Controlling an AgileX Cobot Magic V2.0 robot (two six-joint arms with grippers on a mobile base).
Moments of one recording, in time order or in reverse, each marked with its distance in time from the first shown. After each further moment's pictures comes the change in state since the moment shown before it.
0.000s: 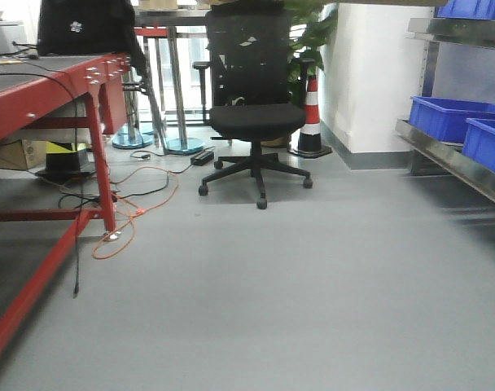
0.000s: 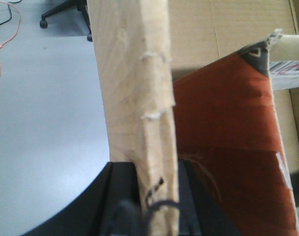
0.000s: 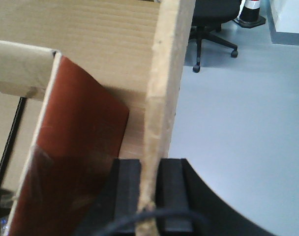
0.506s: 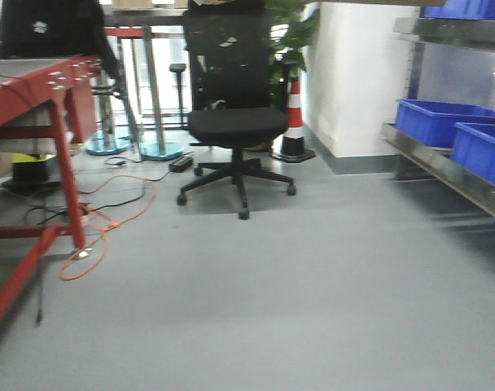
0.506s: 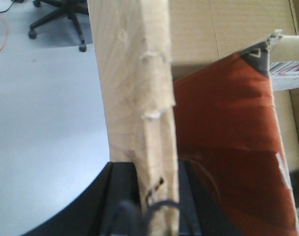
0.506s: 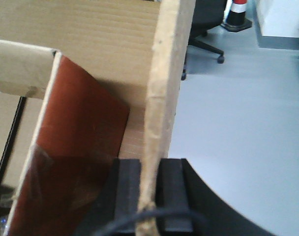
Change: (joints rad) left arm 0.000 0.000 0.000 0.002 -0.002 0.000; right arm 0.000 0.000 0.000 0.000 -0.002 0.000
